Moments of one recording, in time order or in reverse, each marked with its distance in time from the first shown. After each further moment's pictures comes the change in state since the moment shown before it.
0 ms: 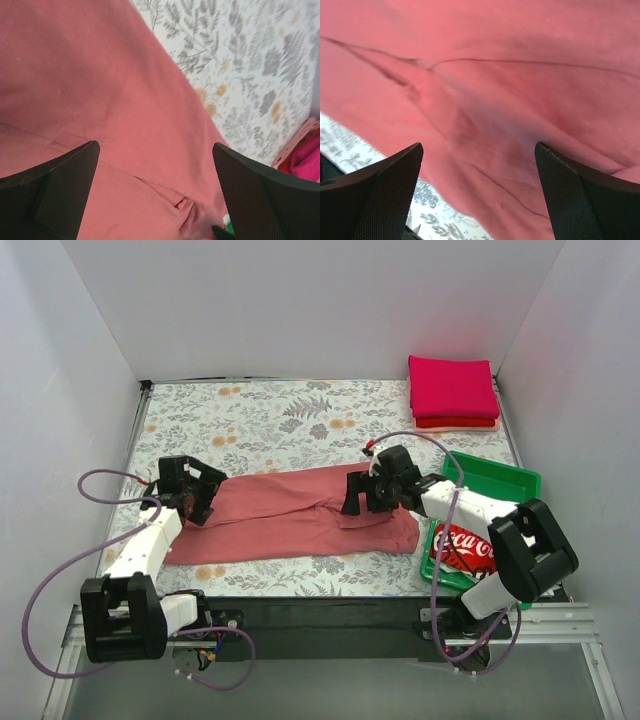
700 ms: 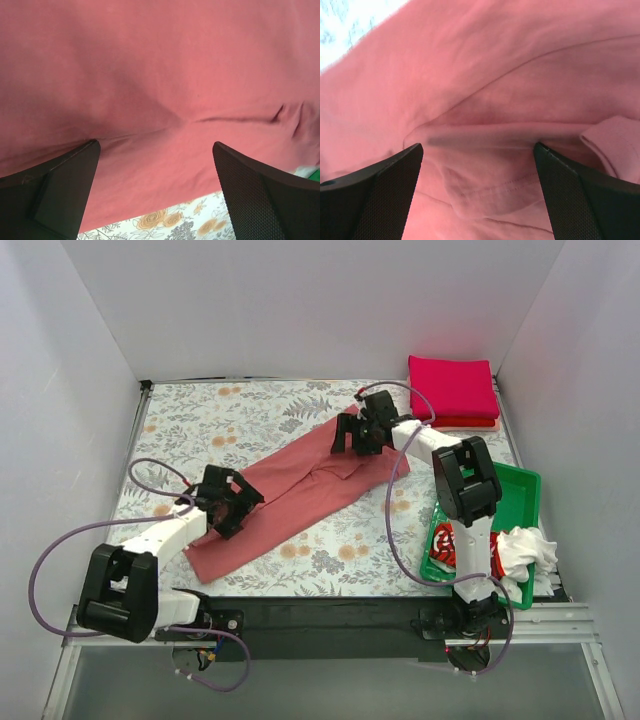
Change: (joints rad) left arm -0.268 0.183 -0.053 0.050 -0.012 0.031; right arm -0.156 0.618 0.630 -0.068 0.011 0.031
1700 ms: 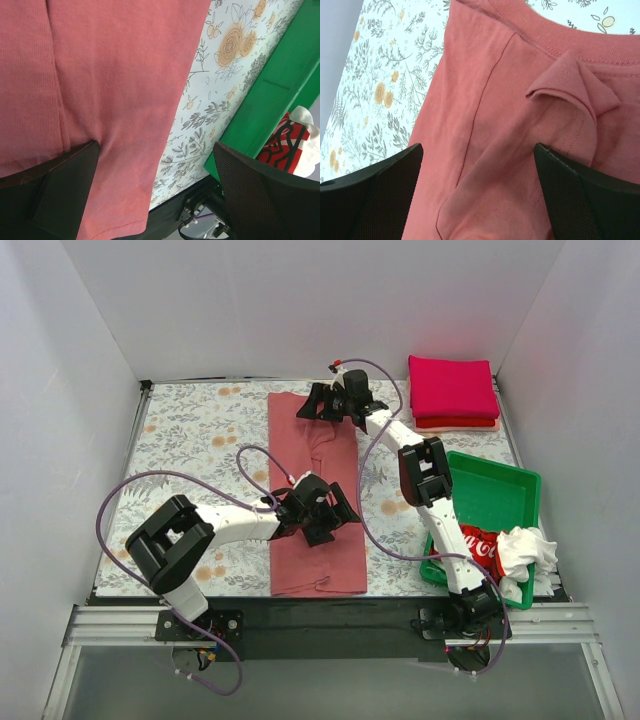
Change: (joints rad) left arm -0.658 0.348 0.199 0.328 0.068 -0.227; right arm 0.006 0.634 0.879 0.146 -0.250 0.109
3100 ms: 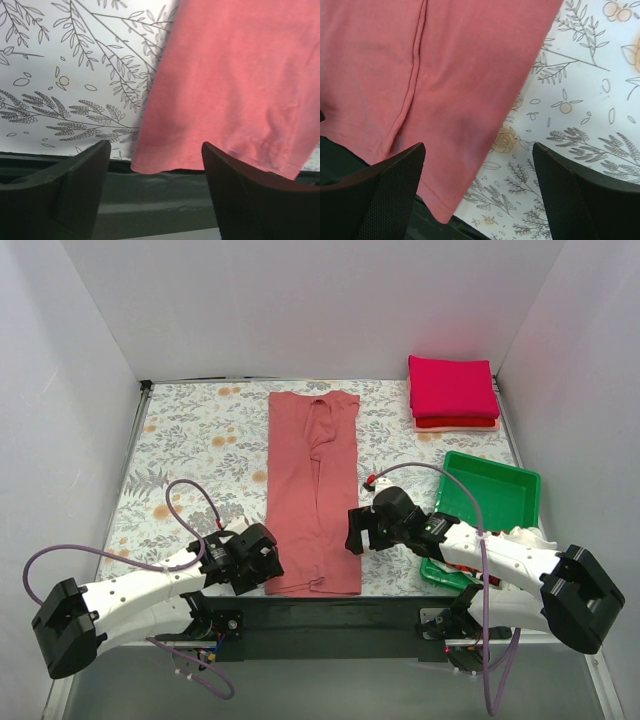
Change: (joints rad) left arm -0.075 -0.719 -0.313 -0.780 -0.246 -0.048; right arm 0.399 -1.537 -1.735 -0.159 0.504 0.023
